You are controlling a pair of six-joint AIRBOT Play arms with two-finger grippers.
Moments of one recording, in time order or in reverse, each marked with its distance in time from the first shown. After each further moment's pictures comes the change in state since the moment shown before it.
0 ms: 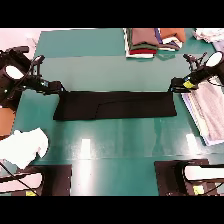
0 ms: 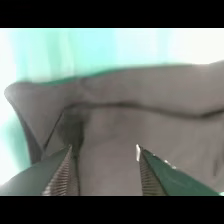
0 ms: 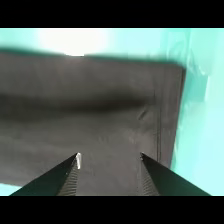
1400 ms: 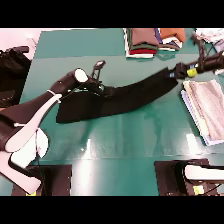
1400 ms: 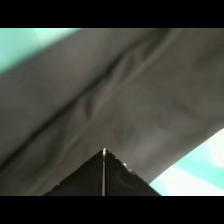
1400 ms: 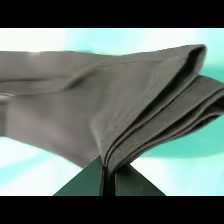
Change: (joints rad) left arm -0.546 -0.379 0.296 -0.154 0.130 -0.119; right arm -0.038 0.052 0.113 0.423 0.065 -0.230
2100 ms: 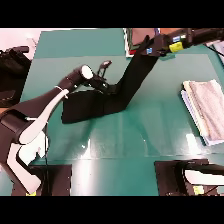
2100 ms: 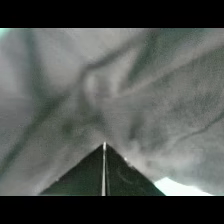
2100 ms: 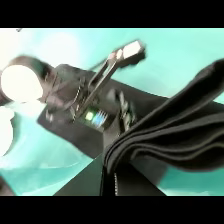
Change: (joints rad) left arm 0.024 -0.091 0.188 0.040 -0.120 -0.025; right arm 0.377 0.009 0.352 0.002 0.009 0.174
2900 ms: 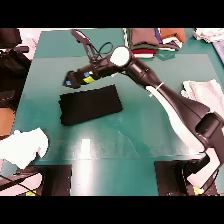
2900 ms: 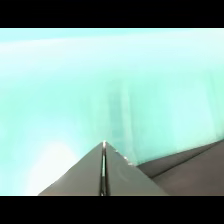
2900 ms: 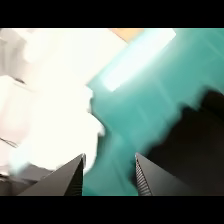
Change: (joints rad) left arm 0.499 0.617 0.094 0.429 -0.192 -0.018; right arm 0.498 -0.382 0.107 0.148 -0.398 -0.066
